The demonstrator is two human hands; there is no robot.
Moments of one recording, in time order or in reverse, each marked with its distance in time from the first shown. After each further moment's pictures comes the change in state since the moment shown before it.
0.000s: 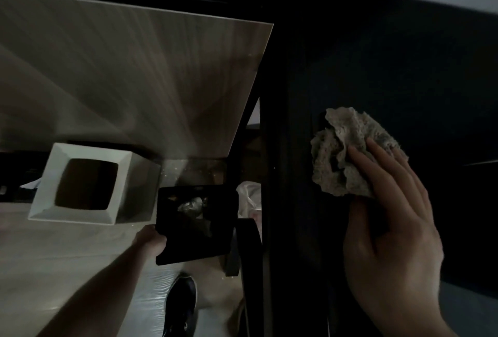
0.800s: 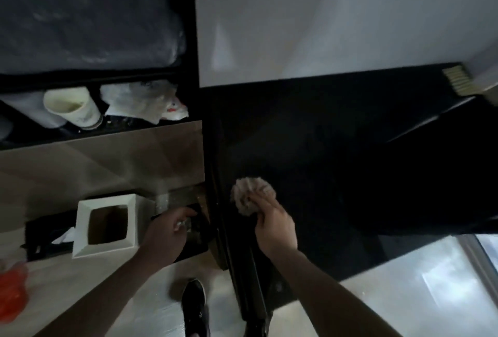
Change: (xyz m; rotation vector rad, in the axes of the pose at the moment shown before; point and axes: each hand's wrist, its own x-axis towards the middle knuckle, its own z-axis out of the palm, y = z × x) left_hand -0.368 0.066 -0.174 -0.072 0.059 0.877; right_hand -0.054 -0.045 -0.076 0.046 -0.383 0.316
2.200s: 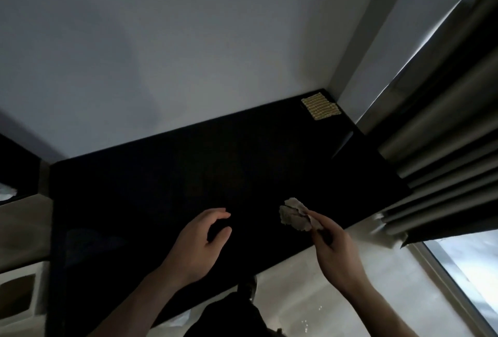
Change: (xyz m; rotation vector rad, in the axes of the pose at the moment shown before) left_hand -0.068 0.508 0.299 0.090 -0.156 0.274; right_hand -0.084 0.376 -0.476 0.590 0.255 0.098
